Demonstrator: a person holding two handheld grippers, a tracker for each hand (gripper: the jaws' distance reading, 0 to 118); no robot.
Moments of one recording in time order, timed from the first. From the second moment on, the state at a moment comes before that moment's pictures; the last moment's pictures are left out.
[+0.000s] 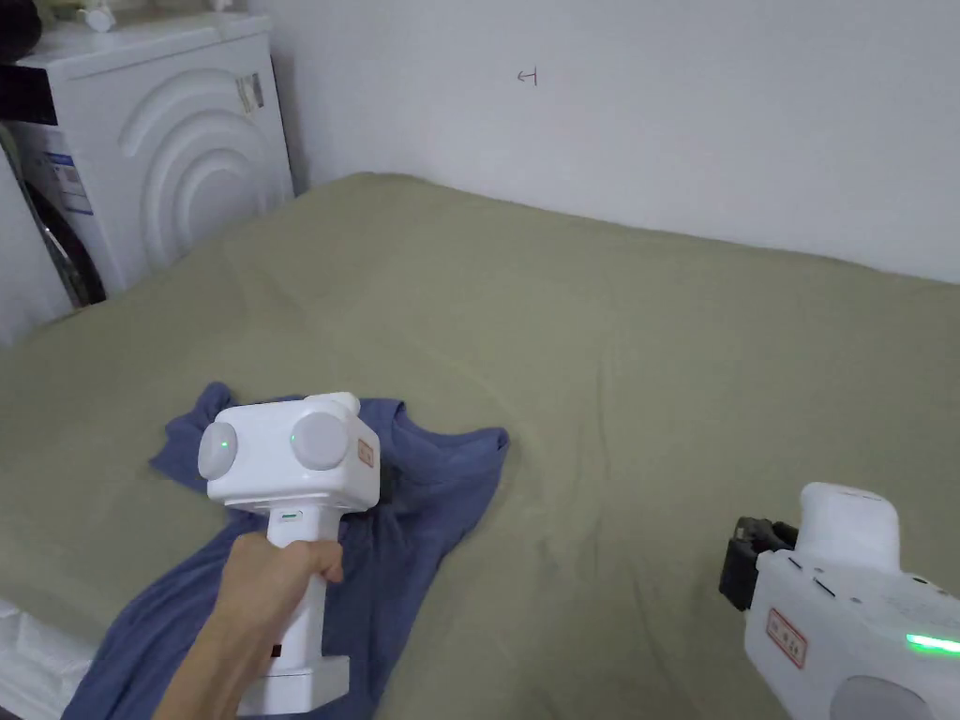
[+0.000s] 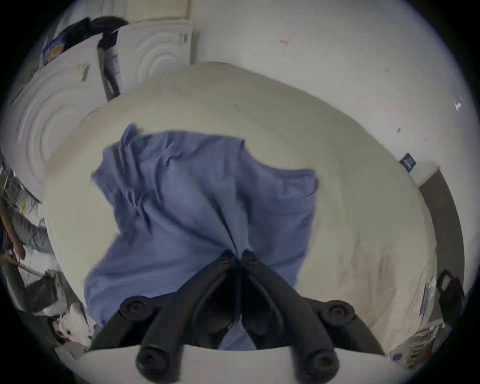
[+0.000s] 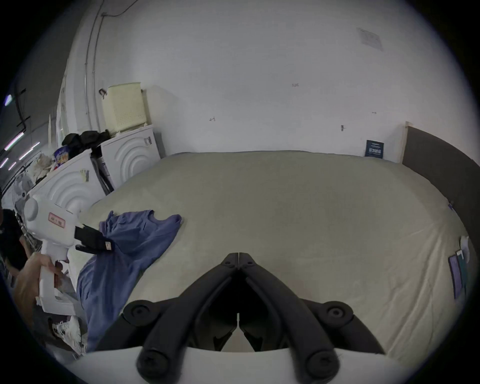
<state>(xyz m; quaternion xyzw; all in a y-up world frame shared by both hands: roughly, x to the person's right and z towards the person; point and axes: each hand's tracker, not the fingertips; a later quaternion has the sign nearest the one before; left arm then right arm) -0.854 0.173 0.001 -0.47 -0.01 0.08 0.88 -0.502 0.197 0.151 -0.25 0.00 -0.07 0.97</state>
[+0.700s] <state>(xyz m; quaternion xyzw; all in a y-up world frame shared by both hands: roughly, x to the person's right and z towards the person) -0.485 0.299 0.094 -0.31 -0.48 -0.01 0.82 -0.314 0.266 0.295 -0.13 -0.27 -0.14 0.94</state>
